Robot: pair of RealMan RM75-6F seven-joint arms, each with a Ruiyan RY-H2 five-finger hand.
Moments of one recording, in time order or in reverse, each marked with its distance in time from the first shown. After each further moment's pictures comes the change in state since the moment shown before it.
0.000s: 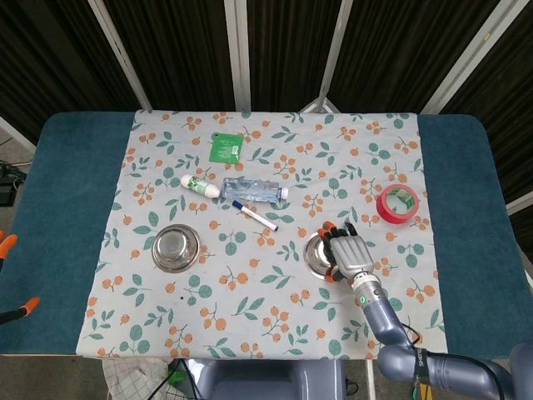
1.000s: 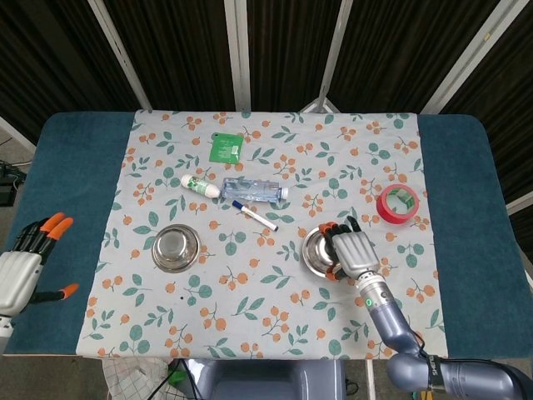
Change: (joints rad) left arm -0.178 0.064 -0.026 -0.037 0.074 -0.234 -0.086; right arm -0.005 0.116 -0.007 -0.169 -0.053 0.086 -0.009
